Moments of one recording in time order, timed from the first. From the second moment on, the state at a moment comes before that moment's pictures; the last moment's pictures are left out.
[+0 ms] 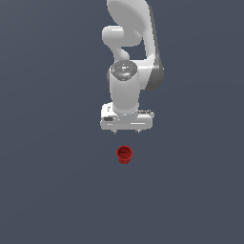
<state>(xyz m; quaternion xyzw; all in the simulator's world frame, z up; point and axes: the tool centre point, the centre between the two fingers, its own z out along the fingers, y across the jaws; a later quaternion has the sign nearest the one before) 0.001 0.020 0.160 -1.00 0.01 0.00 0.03</state>
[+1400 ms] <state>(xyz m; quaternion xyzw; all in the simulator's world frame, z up) 0.025 0.014 0.149 -1.00 0.08 0.00 0.01</state>
